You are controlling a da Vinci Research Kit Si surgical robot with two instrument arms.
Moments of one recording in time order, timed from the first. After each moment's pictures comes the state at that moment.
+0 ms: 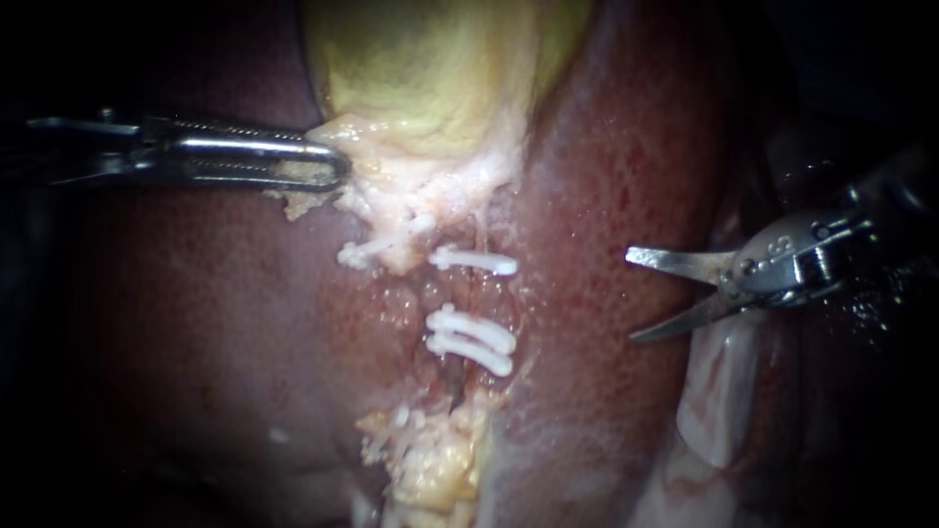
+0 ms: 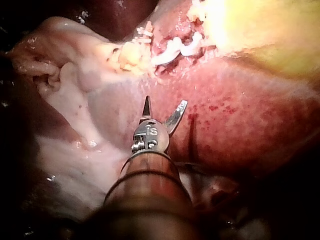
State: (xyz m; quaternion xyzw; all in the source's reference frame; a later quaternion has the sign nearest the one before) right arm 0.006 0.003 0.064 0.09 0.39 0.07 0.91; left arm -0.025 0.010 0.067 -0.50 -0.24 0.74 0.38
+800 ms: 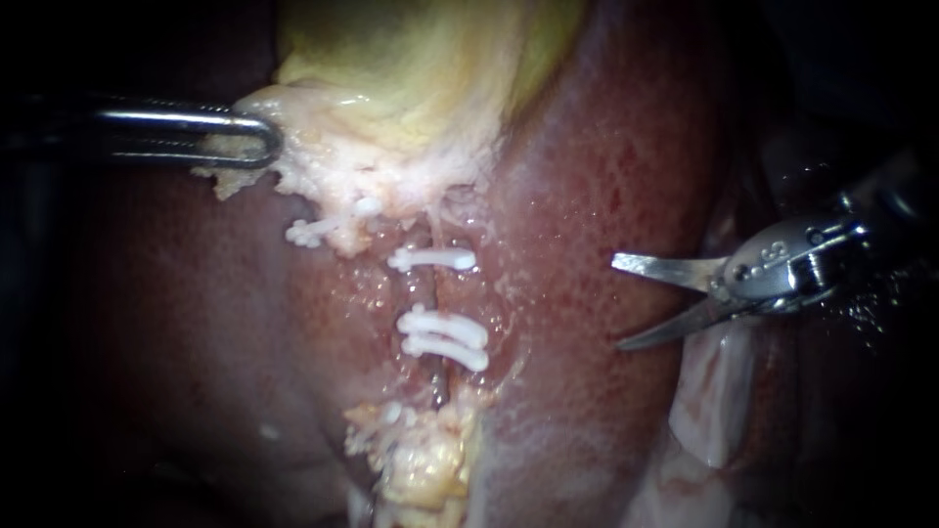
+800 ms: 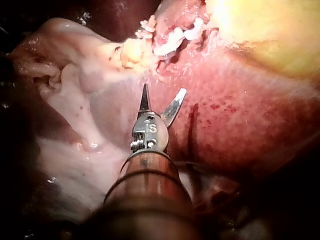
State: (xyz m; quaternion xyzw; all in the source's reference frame) right arm 0.008 0.003 0.064 0.16 0.45 0.09 0.87; left arm -0.021 0.011 0.061 -0.50 -0.25 0.73 0.39
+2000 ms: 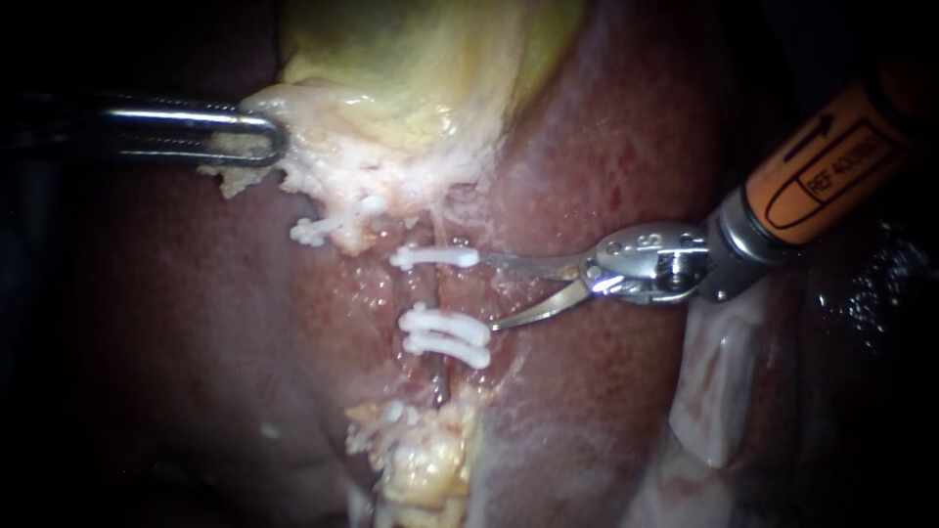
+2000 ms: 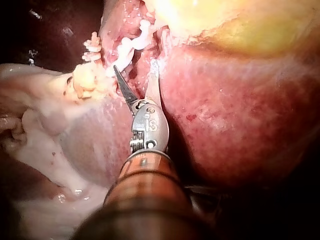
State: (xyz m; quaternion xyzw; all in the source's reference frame) right arm 0.016 0.002 0.074 0.35 0.50 0.09 0.79; left arm -0.021 0.011 0.061 -0.50 -0.24 0.73 0.40
